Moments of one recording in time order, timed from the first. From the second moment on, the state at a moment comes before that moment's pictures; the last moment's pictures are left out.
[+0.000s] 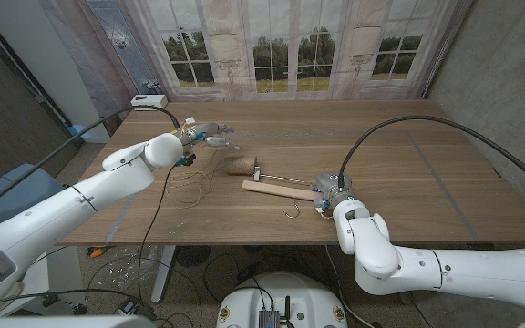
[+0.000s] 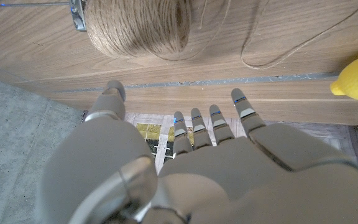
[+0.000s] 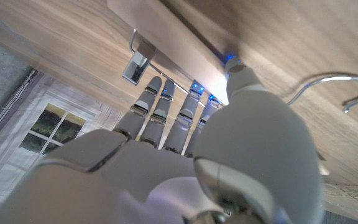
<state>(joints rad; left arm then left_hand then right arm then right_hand) 0.72 0.95 0.58 -1.88 0.14 0.36 -0.11 0.64 -0.09 0.41 -0.12 0.20 0.23 -0.08 0.19 0.18 0.16 -0.03 0.23 0.21 0.11 0.04 0.19 0.18 0.07 0.16 0.42 0.18 -0.53 -0.86 -1.47 -2.21 -0.87 -1.31 0.21 1.10 0.04 0.25 -0.15 0.25 0.94 -0.17 0.29 0.19 0.89 -0.13 0.45 0.32 0.55 -0.04 0.46 0.38 0.46 0.00 0.25 0.19</state>
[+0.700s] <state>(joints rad) 0.76 0.97 0.55 -1.92 0.12 0.40 -0.08 0.63 -0.09 0.39 -0.12 0.21 0.22 -0.08 0.19 0.18 0.16 -0.03 0.23 0.21 0.10 0.03 0.19 0.18 0.07 0.16 0.41 0.18 -0.79 -0.82 -1.15 -2.06 -0.96 -1.10 -0.06 1.11 0.02 0.21 -0.15 0.24 0.98 -0.14 0.31 0.19 0.96 -0.12 0.54 0.32 0.62 -0.04 0.52 0.39 0.45 -0.04 0.26 0.20</state>
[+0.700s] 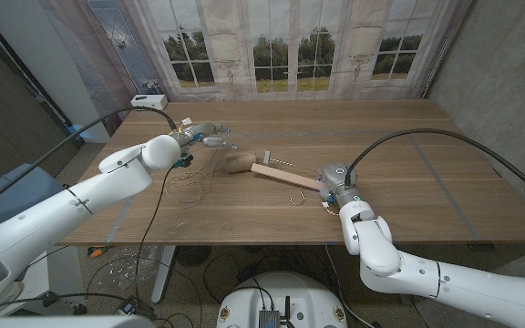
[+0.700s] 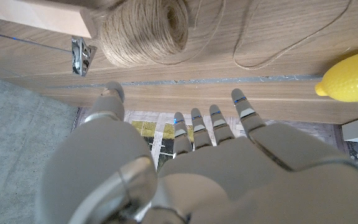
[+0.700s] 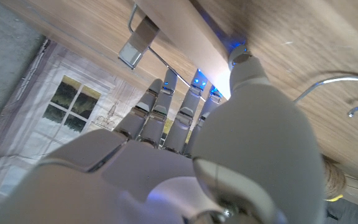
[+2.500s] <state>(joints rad) 0.48 0.91 0.84 -1.99 0.50 0.66 -0.48 0.79 -0.05 0.33 -0.16 0.21 0.23 -0.13 0.20 0.18 0.30 -0.04 0.27 0.23 0.41 -0.04 0.27 0.20 0.37 0.17 0.51 0.20 -1.13 -0.64 -0.72 -2.01 -0.87 -0.93 -0.67 1.12 0.02 0.18 -0.13 0.24 1.03 -0.14 0.31 0.25 0.98 -0.13 0.65 0.32 0.67 -0.04 0.51 0.59 0.46 -0.05 0.29 0.20</state>
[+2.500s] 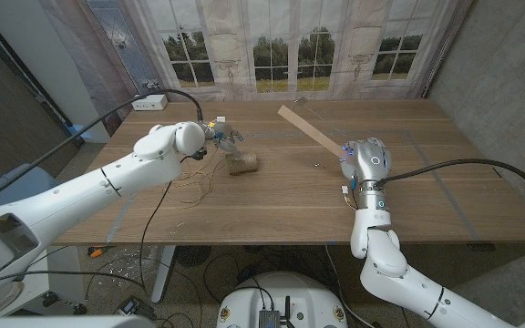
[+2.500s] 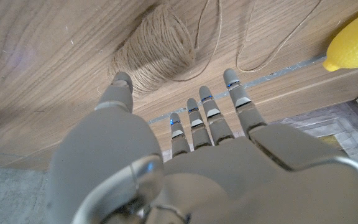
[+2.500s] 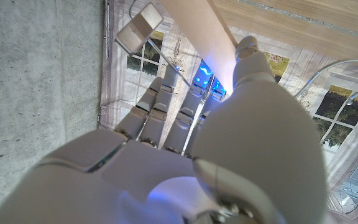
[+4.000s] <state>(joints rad) 0.47 0.74 0.95 -1.81 0.82 0.62 -0.56 1.10 -0.05 0.38 -0.19 0.18 0.61 0.02 0.42 0.24 0.77 0.04 0.48 0.30 0.89 0.06 0.54 0.25 0.77 -0.07 0.83 0.23 -1.14 -0.64 -0.70 -2.02 -0.86 -0.92 -0.68 1.13 0.00 0.16 -0.13 0.25 1.06 -0.14 0.30 0.29 0.98 -0.13 0.68 0.32 0.69 -0.05 0.48 0.62 0.46 -0.05 0.30 0.20</state>
